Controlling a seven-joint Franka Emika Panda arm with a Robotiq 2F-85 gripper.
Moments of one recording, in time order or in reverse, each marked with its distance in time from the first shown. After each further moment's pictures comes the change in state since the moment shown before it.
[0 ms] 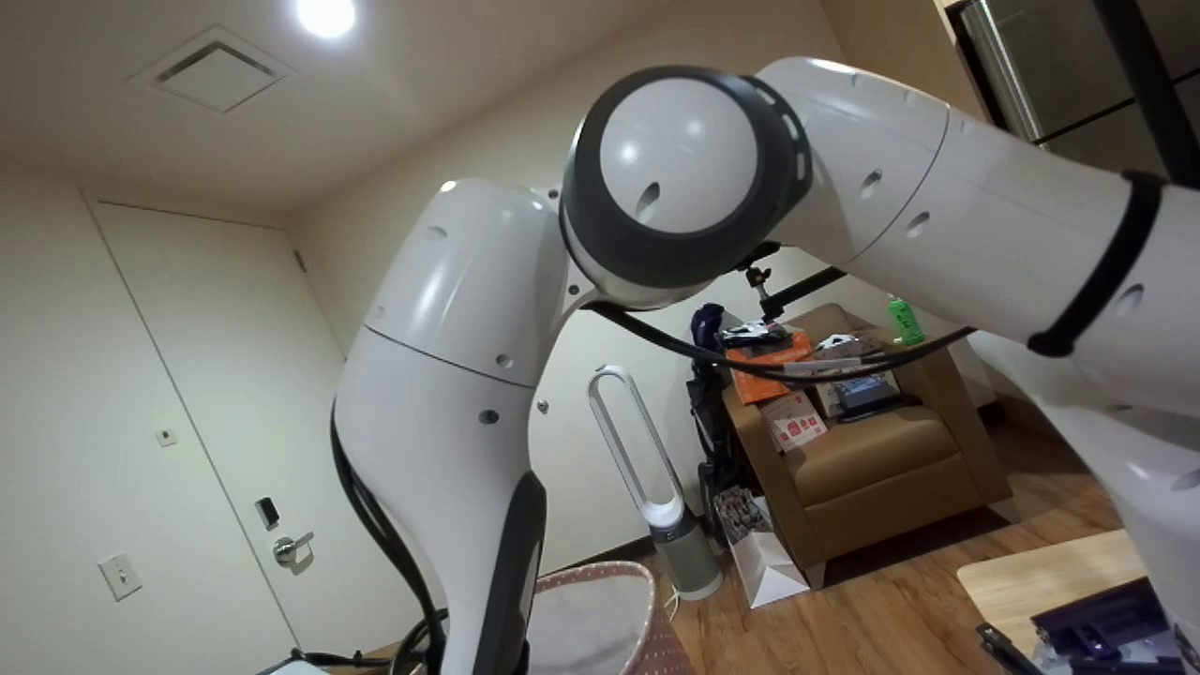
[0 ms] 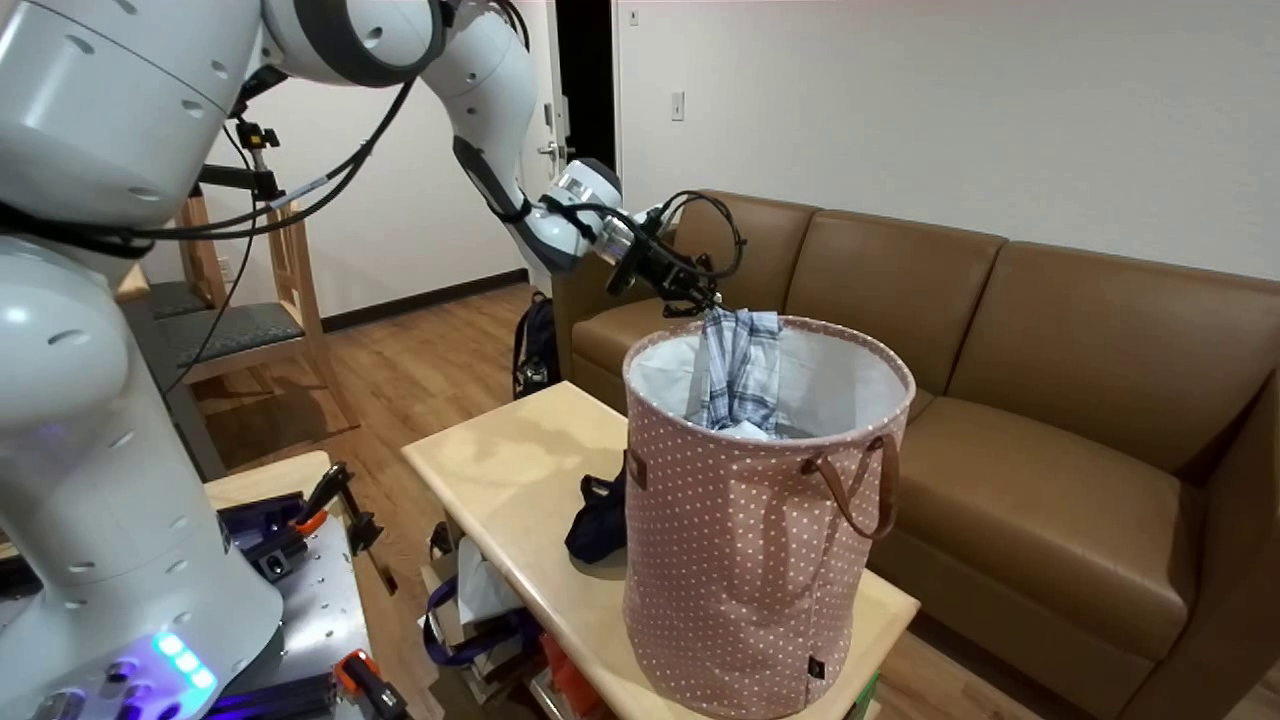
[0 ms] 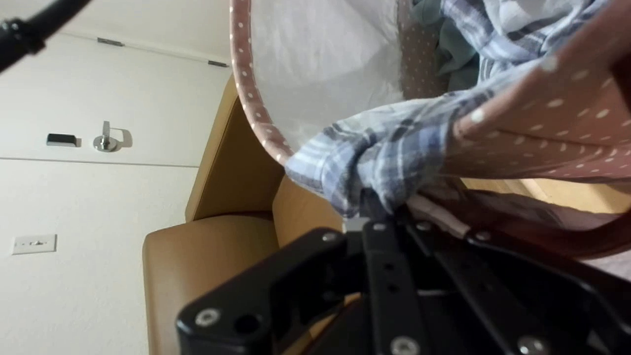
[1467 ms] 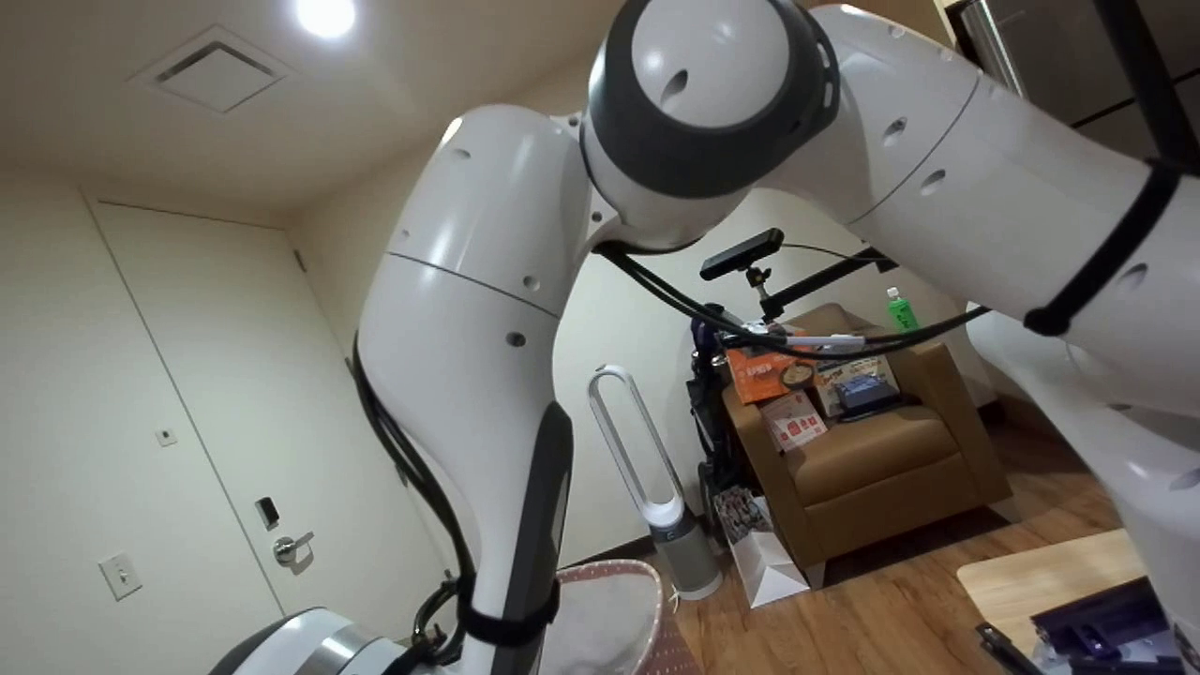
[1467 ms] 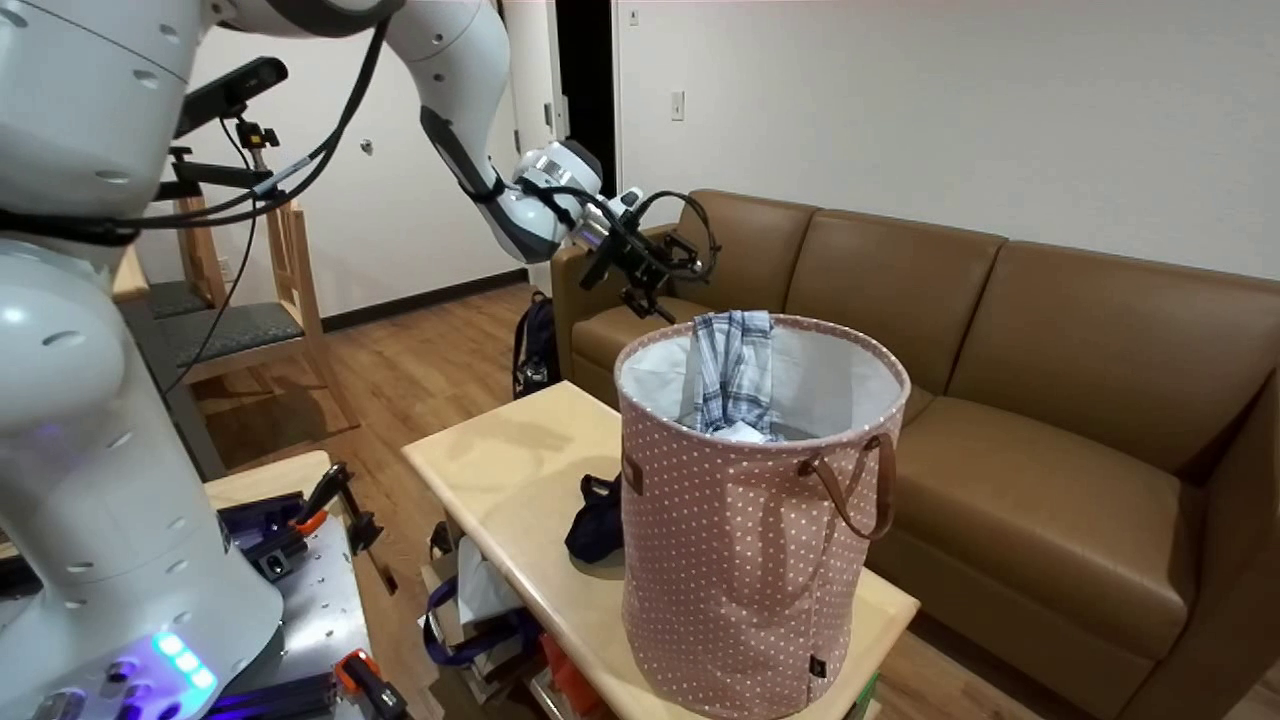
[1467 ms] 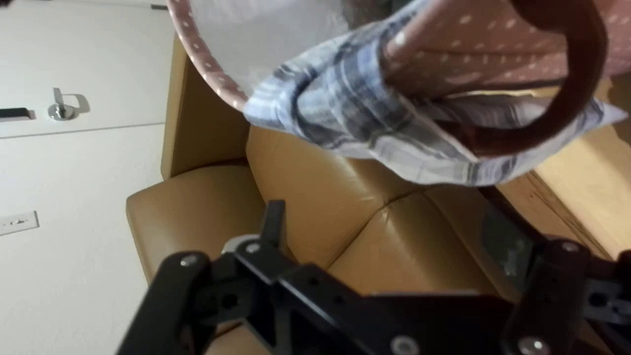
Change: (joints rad) arm -0.015 -0.131 0.029 -0.157 0.016 0.178 0.126
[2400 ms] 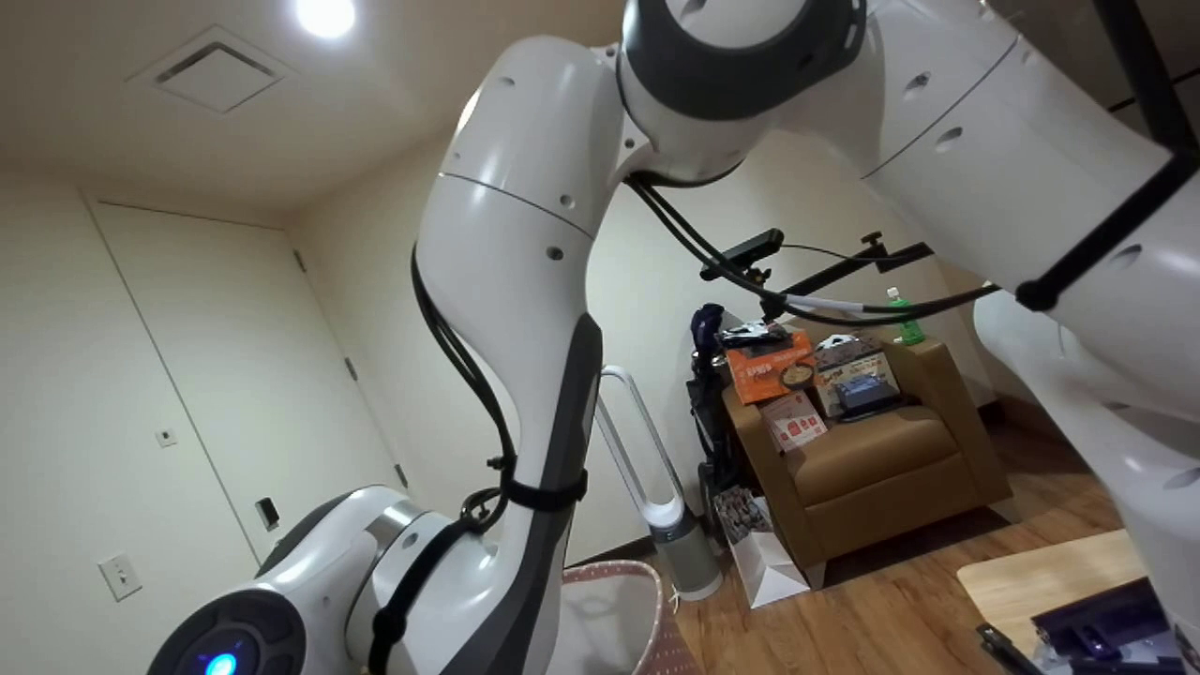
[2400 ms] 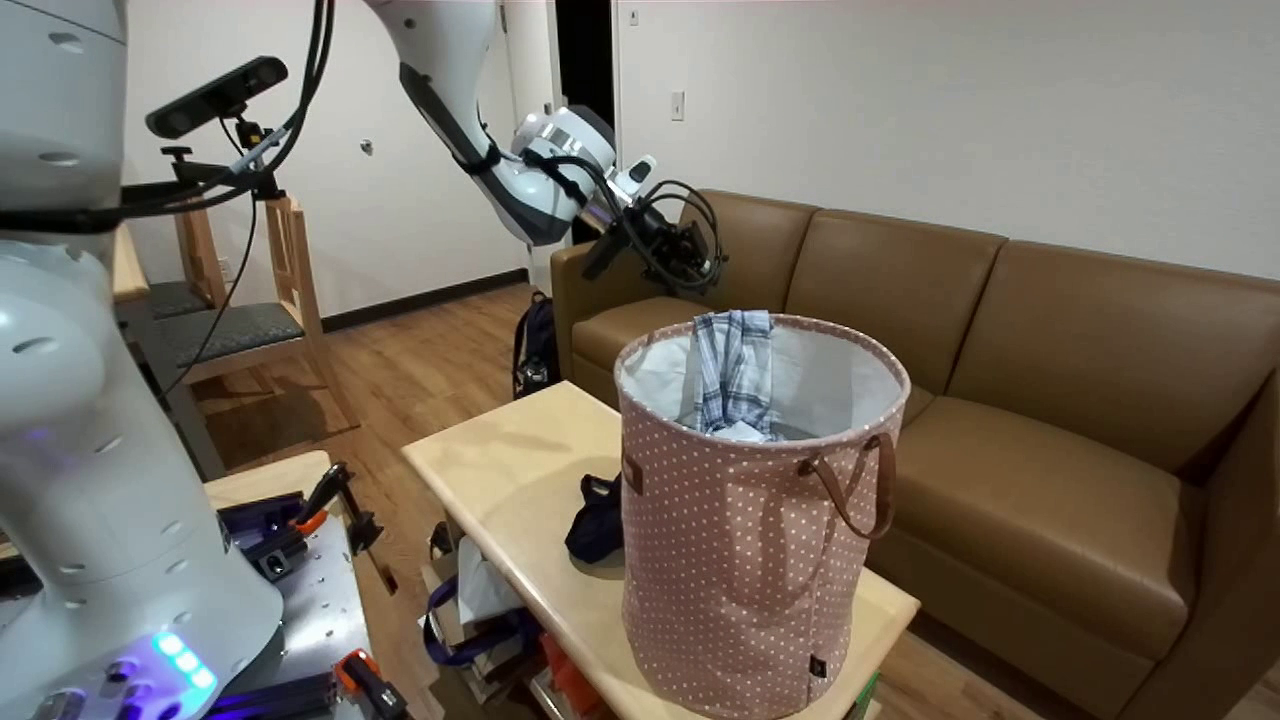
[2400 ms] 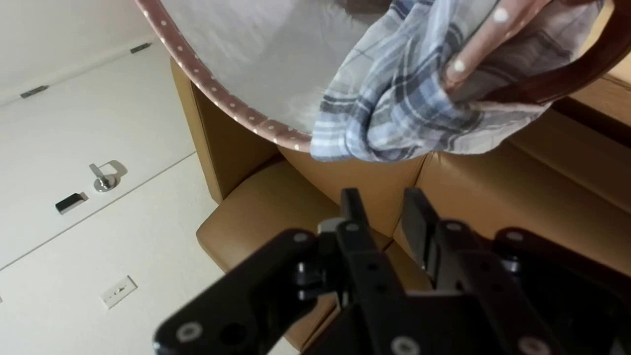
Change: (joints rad) arm -0.088 -0.176 -0.031 -0.148 -0.031 0.221 0.372
